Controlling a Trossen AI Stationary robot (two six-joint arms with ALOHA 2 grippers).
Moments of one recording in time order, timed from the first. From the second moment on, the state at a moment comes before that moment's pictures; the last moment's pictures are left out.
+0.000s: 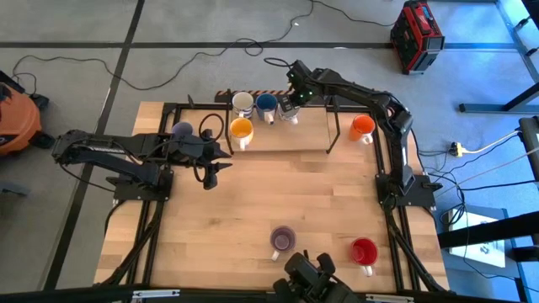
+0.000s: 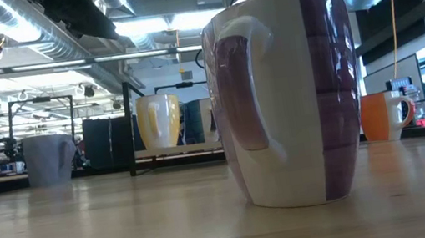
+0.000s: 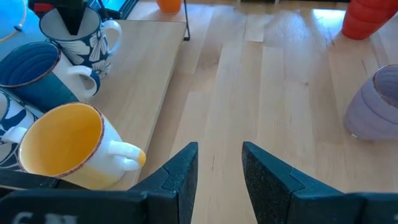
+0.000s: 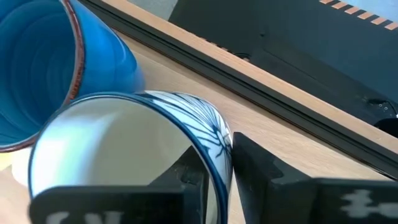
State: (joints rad) left arm -0.02 0.94 0.86 -0.53 -0.23 -0.09; right arm -0.68 2.04 1.78 -0.83 -0.02 0.40
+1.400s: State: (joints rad) left arm -0.02 0.94 0.86 -0.53 -0.23 -0.09; right arm -0.58 1.76 1.92 -0.94 0.18 0.18
